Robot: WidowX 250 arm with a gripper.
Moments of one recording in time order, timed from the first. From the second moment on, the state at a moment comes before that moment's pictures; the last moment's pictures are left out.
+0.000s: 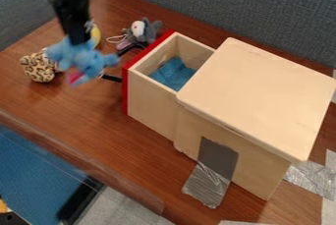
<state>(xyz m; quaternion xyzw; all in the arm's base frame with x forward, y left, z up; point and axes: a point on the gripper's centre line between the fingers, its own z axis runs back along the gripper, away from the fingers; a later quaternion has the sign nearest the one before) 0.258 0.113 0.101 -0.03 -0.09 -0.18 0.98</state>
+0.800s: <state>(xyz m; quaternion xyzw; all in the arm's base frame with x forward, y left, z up) 0.242 0.147 0.033 0.06 -0.06 -0.16 0.98</state>
